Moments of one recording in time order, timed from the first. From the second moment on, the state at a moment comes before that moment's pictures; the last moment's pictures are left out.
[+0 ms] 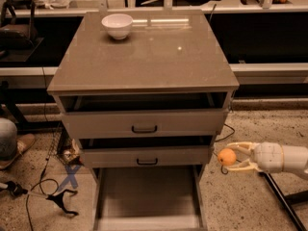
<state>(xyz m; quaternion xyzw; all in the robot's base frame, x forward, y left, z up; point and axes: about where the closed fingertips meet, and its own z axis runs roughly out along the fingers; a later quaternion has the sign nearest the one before) 0.508 -0.262 0.612 -0.57 0.58 0.27 0.52</state>
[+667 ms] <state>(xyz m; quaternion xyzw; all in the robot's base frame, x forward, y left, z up) 0.506 -0.288 0.656 -0.58 0.60 0.23 0.50</state>
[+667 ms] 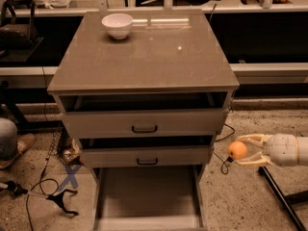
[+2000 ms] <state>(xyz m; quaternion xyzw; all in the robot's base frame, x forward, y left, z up) 0.512 -0.341 0.774 -0.56 0.61 0.22 0.52</state>
